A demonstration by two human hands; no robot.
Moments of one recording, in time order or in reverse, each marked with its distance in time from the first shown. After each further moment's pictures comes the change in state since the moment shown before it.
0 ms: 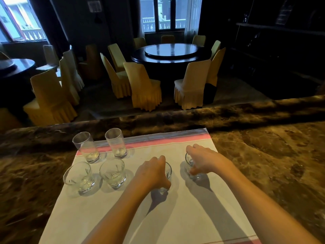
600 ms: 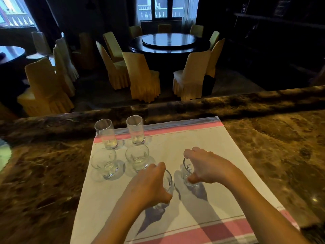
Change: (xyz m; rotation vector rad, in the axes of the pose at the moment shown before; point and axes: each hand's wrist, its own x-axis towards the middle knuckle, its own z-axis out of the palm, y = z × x) left_hand -0.101 -0.082 -0.002 -0.106 -0.026 0.079; right_hand -0.055 -0.119 0.012 0.018 0.000 -0.005
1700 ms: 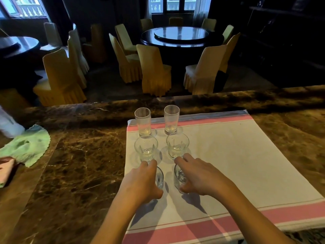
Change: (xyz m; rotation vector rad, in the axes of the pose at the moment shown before) left_hand -0.064 -0.129 -0.014 0.088 0.035 -0.130; right_hand 0.008 -0.148 0.048 -0.066 -0.022 -0.112
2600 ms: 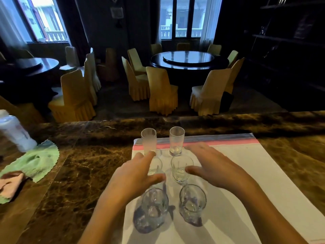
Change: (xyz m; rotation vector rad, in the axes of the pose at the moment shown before) left_hand 0.005 -0.005 -0.082 -0.120 0.126 -0.046; right_hand 0.005 0.011 -0.087 0.224 0.240 0.062
